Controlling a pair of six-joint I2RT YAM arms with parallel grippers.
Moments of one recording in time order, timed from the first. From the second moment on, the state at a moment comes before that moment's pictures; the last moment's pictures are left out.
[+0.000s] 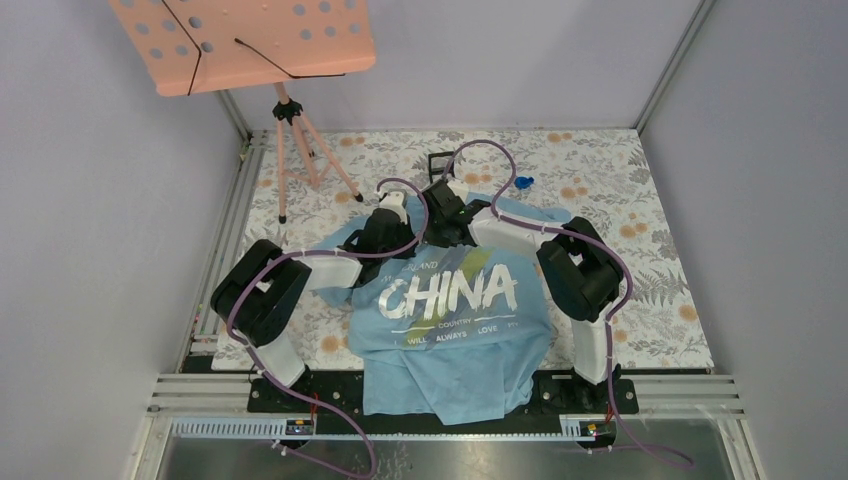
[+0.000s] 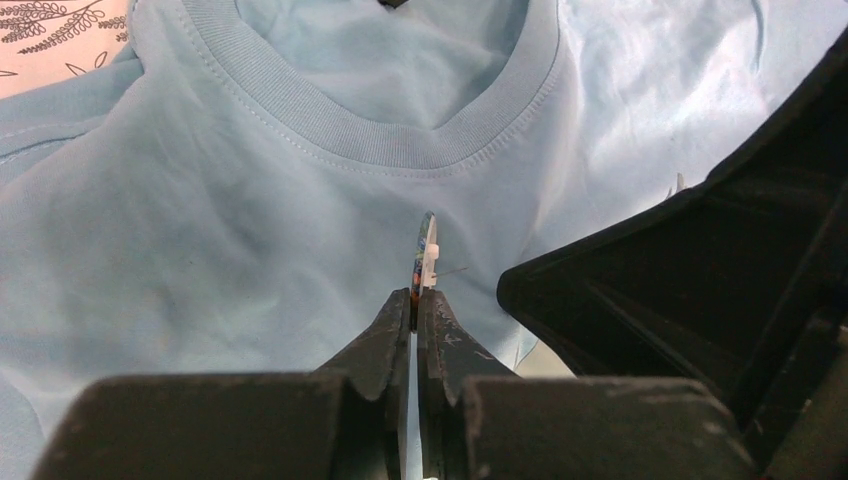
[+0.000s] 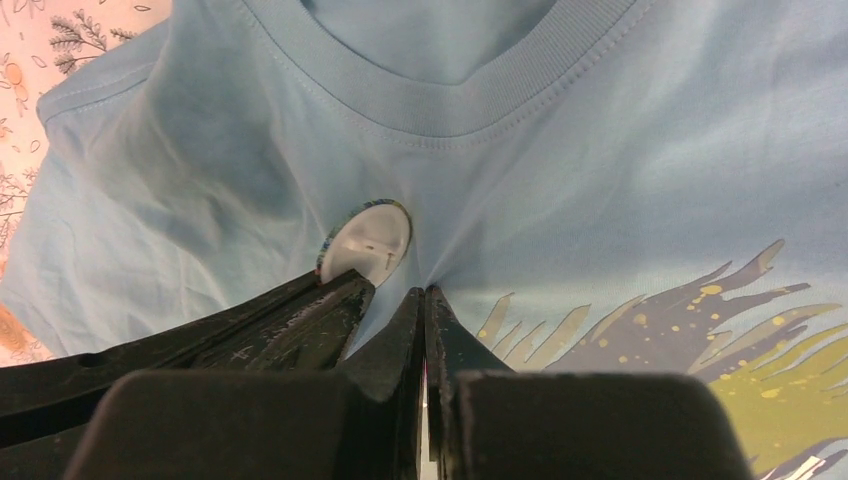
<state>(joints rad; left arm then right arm) -0.59 1.70 0.75 0.39 -0.07 -0.45 0.75 1.99 1.41 -0.37 0.19 0.85</state>
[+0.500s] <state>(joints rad) -0.59 1.72 0.76 0.38 -0.06 -0.42 0.74 1.99 1.37 -0.26 0.14 0.85</state>
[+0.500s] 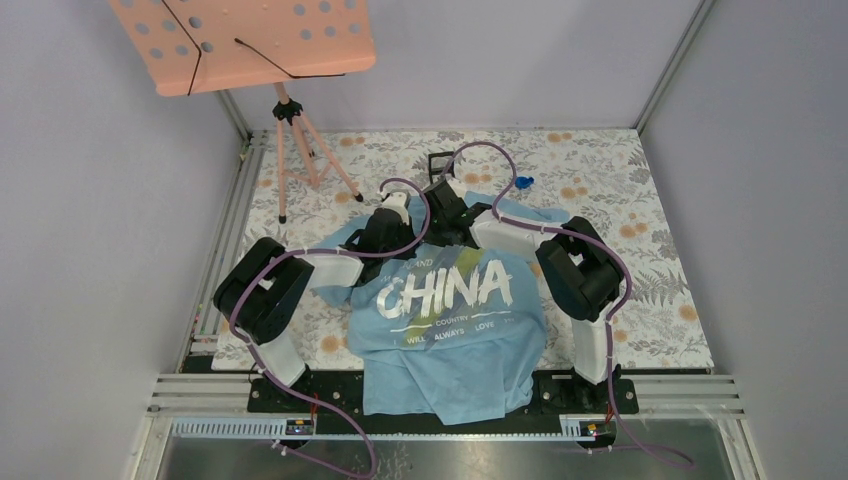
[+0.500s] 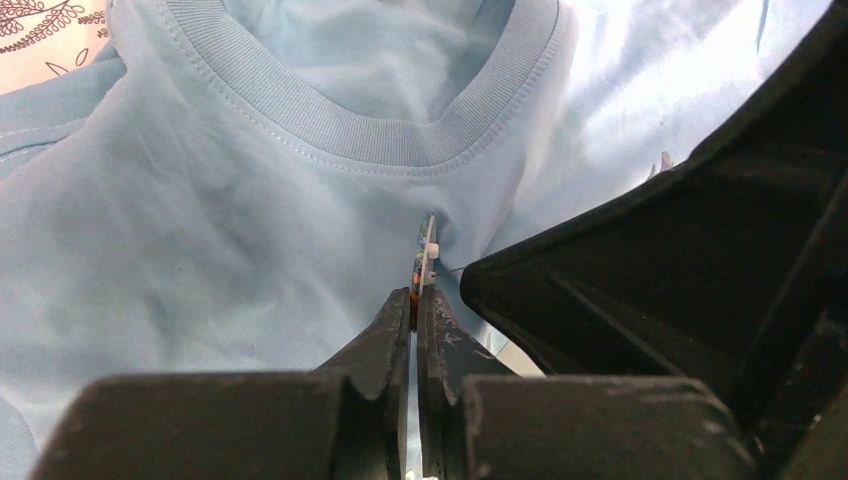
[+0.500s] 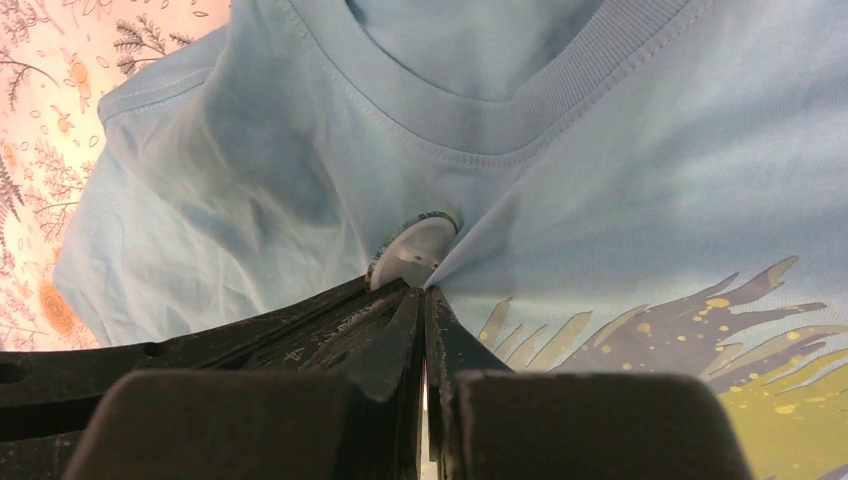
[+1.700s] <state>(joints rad) -0.54 1.72 0.73 0.44 0.08 -0.50 0.74 1.78 1.12 -0.15 -0.01 0.72</state>
